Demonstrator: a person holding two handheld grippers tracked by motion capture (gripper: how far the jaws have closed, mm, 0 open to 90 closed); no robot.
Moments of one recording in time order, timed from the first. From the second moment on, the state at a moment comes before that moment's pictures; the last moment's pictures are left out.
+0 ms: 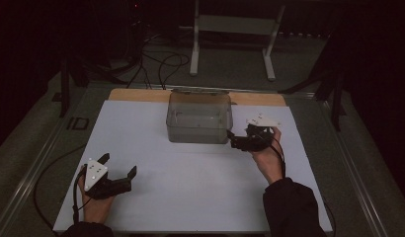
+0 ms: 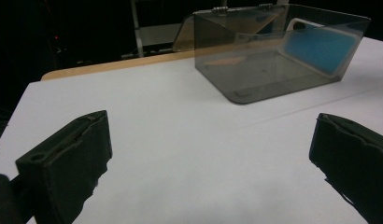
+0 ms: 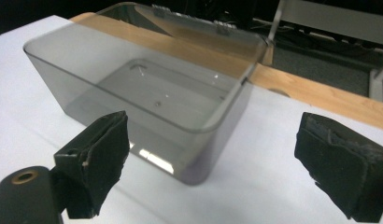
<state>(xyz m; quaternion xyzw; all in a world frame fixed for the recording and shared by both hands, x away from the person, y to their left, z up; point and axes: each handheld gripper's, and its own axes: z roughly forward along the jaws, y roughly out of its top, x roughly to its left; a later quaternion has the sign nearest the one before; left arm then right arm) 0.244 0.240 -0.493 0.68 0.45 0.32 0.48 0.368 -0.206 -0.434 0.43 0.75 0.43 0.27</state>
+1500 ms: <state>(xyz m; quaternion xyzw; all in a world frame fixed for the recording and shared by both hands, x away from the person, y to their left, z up) 0.240 0.246 -0.483 0.67 0.43 0.33 0.50 0.260 -0.260 -0.484 0.41 0.71 0.49 0.30</state>
